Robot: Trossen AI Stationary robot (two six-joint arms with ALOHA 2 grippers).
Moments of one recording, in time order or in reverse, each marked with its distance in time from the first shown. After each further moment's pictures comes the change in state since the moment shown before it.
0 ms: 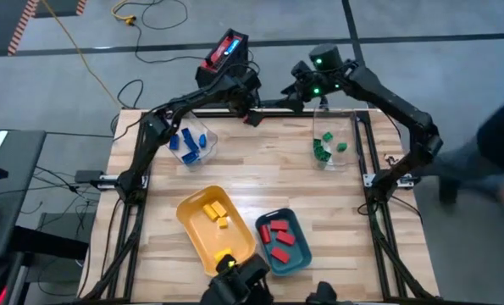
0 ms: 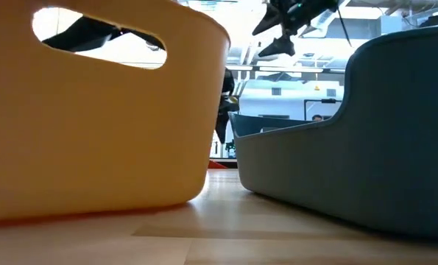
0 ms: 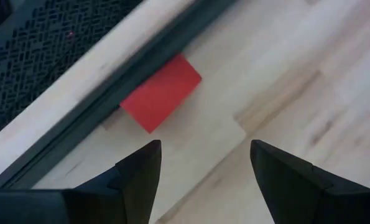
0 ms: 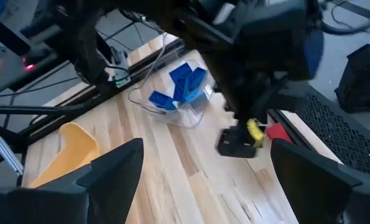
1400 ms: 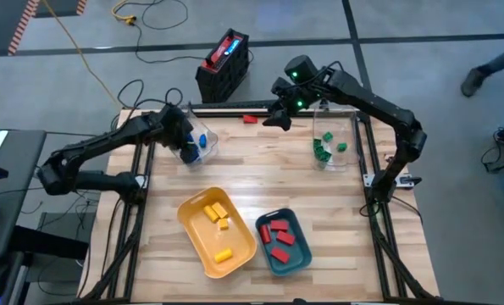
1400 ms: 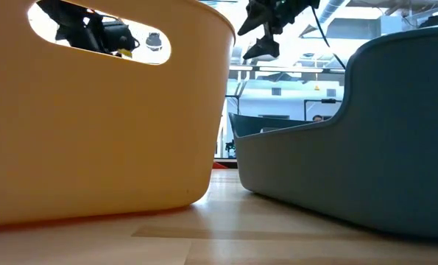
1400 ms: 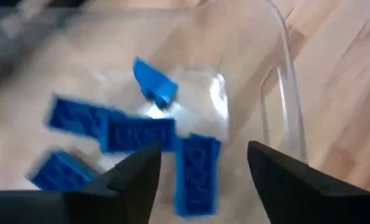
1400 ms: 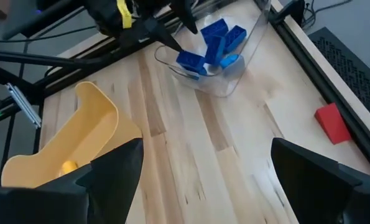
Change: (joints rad) left arm 0.066 -1.220 -1.383 0.368 -0.022 0.231; right arm 0.149 0.136 0.148 -0.160 0.023 -0.044
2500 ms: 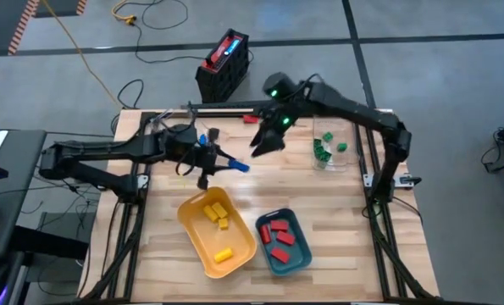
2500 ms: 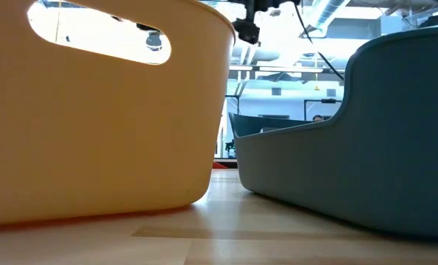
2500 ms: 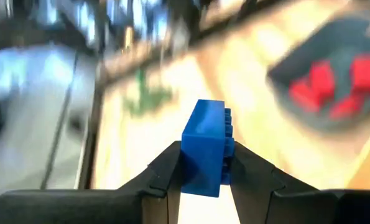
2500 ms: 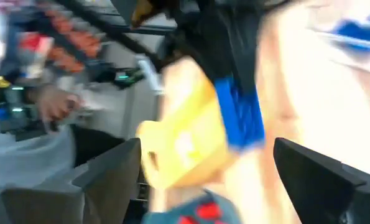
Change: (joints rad) left arm -0.562 0.020 0.144 0.482 0.062 0.519; right arm 0.180 0.111 0.116 -0.018 -0.372 0.157
